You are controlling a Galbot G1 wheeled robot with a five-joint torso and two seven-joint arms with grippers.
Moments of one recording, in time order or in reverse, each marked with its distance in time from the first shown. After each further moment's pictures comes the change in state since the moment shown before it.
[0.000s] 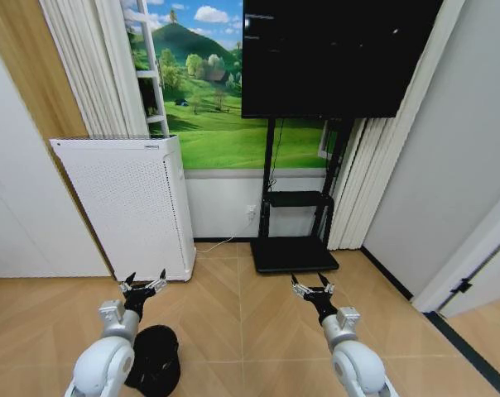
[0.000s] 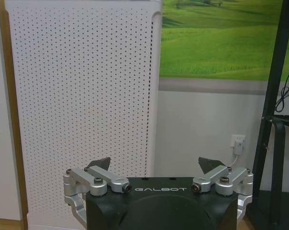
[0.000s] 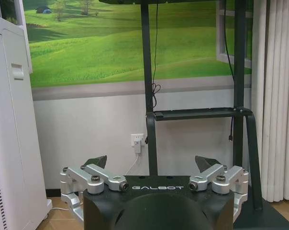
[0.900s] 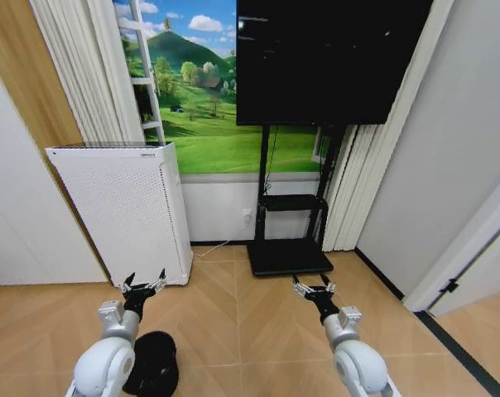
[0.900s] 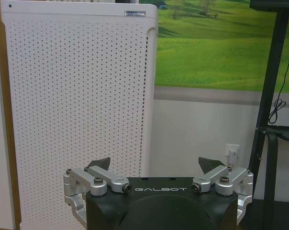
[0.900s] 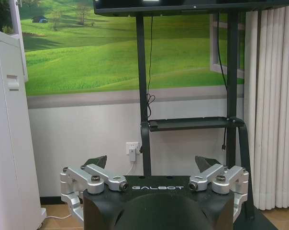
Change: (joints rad) left arm 0.004 -0.011 0.003 -0.018 -0.008 -0.001 -0.021; right arm -0.006 -0.018 0.007 0.010 0.011 0.006 -0.001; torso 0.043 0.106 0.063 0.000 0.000
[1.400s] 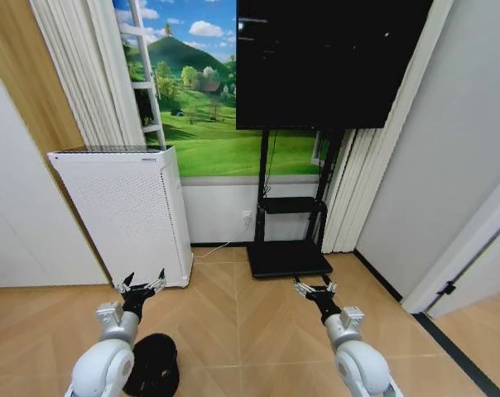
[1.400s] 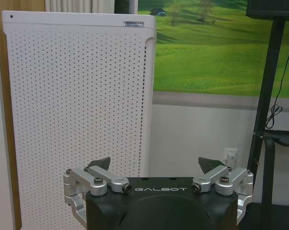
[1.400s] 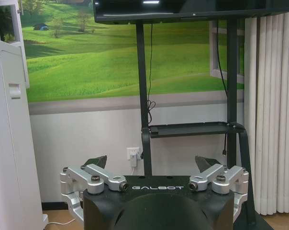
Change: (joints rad) left arm 0.024 -0.003 -0.005 -0.029 0.004 0.001 -0.001; right arm -0.004 -0.006 0.005 0.010 0.015 0.002 -0.001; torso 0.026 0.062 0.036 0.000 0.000
